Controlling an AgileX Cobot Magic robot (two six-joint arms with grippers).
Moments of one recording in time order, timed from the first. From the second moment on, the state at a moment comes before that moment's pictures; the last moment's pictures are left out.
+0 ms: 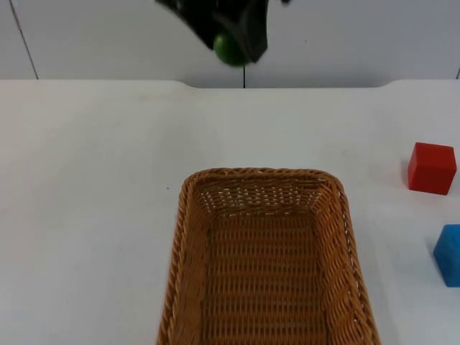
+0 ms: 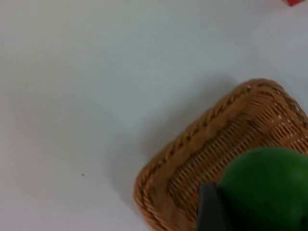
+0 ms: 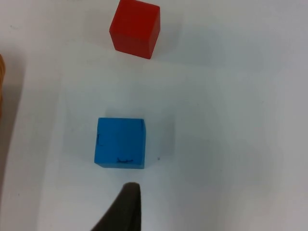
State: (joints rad) right arm 0.03 0.90 -0.67 -0.02 0.76 -0.01; left arm -0.58 1.82 -1.60 -0.13 0.99 0.14
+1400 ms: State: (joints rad) right arm 0.03 0.90 -0.67 -0.02 0.75 -0.01; left arm -0.89 1.97 -1.04 0.16 0.50 -0.17
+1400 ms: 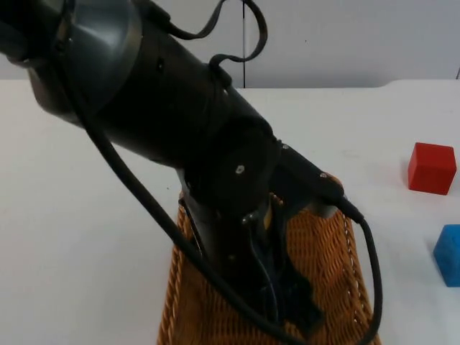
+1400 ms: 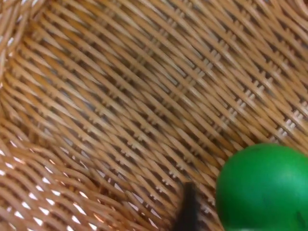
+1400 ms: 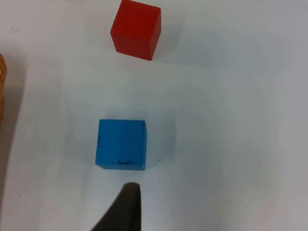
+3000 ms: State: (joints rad) right arm 0.03 0.90 -0.67 0.06 0.80 -0.05; left arm -0.16 0.67 -0.69 0.04 0.89 -0.12
